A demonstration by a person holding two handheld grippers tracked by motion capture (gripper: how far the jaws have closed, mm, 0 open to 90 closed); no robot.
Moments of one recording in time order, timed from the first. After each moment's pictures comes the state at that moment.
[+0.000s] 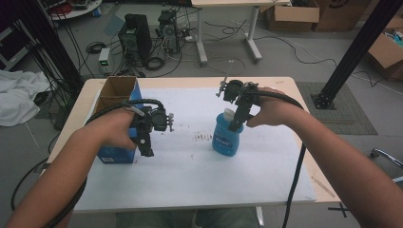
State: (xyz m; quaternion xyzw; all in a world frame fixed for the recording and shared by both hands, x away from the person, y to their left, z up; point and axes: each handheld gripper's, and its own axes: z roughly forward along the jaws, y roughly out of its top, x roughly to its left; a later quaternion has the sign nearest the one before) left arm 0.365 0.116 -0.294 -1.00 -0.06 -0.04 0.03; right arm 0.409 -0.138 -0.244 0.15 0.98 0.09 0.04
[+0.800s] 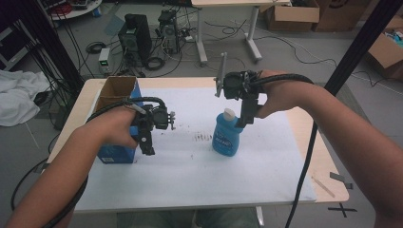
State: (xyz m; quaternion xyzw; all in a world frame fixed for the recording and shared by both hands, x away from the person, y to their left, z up) left arm 0.367 0.112 -0.288 -1.00 -0.07 -0.03 0.03; right arm 0.389 -0.125 -0.195 -0.03 1.00 0.06 0.05
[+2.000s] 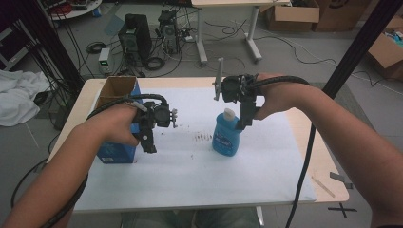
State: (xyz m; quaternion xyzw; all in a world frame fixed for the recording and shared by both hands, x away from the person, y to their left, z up) left arm 0.365 0.106 -0.276 -1.00 -0.06 -0.05 0.02; right arm 0.396 -0.123 -0.208 -0.02 1.00 0.05 0.04
